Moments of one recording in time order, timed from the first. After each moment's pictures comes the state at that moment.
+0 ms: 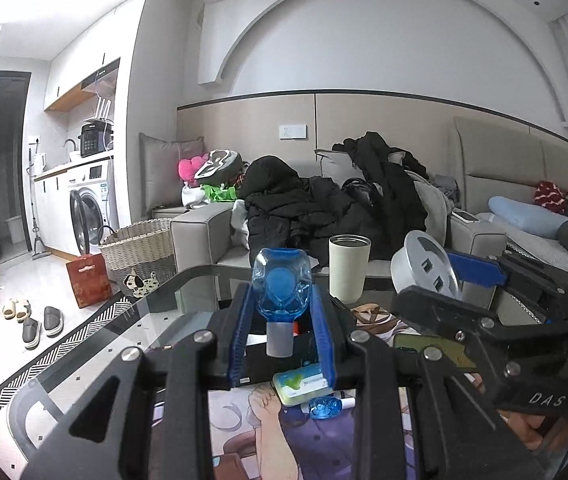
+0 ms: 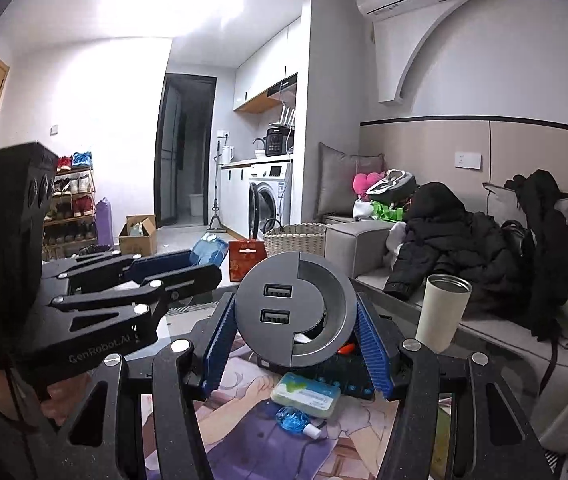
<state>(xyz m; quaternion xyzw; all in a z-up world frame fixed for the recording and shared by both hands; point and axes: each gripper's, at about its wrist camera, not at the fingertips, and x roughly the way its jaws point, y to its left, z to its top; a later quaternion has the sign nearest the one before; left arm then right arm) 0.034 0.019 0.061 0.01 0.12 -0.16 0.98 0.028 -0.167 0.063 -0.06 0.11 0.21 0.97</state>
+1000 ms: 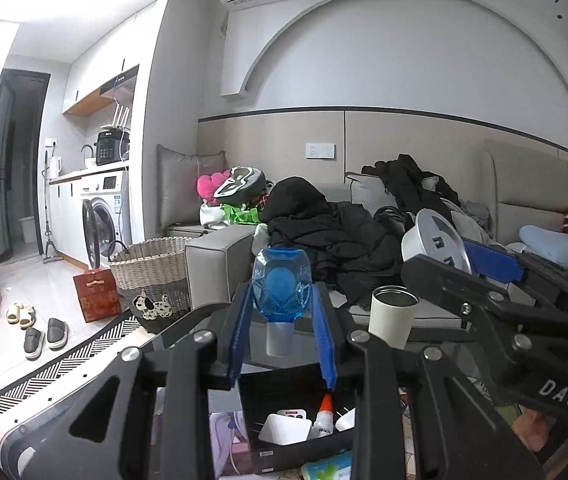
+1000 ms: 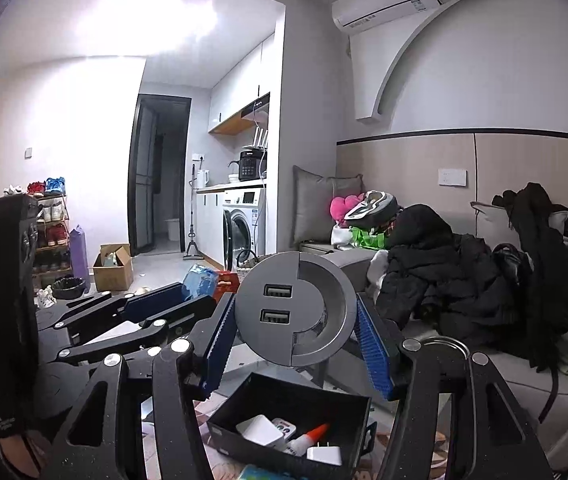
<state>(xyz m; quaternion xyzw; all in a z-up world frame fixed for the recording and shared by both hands) 0.139 0.015 0.084 -0.01 0.09 -0.12 0.99 0.140 -0.148 0.113 -0.03 0.08 0.17 0.98</state>
